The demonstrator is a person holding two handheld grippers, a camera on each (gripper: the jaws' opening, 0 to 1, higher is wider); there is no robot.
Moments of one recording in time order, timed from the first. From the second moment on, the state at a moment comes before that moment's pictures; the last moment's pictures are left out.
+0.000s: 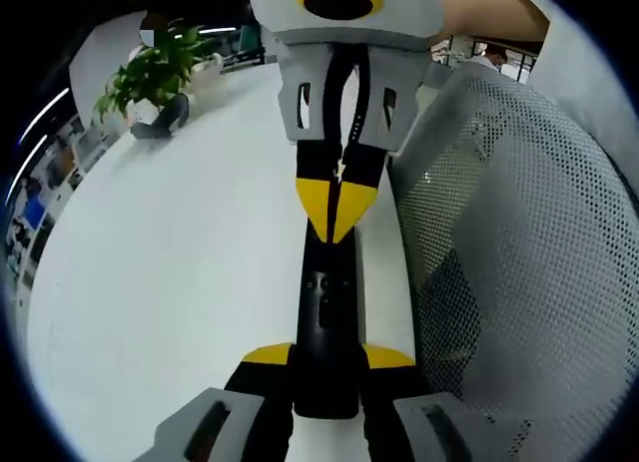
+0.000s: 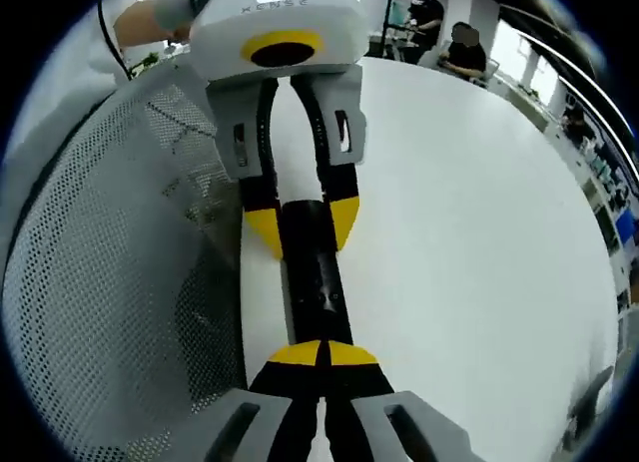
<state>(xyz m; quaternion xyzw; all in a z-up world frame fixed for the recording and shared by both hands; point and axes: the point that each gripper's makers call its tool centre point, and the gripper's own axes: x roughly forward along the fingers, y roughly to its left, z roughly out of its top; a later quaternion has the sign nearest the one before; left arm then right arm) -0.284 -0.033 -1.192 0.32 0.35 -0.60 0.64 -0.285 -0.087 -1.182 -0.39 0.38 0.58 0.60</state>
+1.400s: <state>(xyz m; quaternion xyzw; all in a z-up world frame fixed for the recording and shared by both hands) -0.284 -0.032 -1.191 0.31 0.34 -0.60 0.65 -0.284 -0.082 -1.188 -0.44 0.35 0.64 0.52</state>
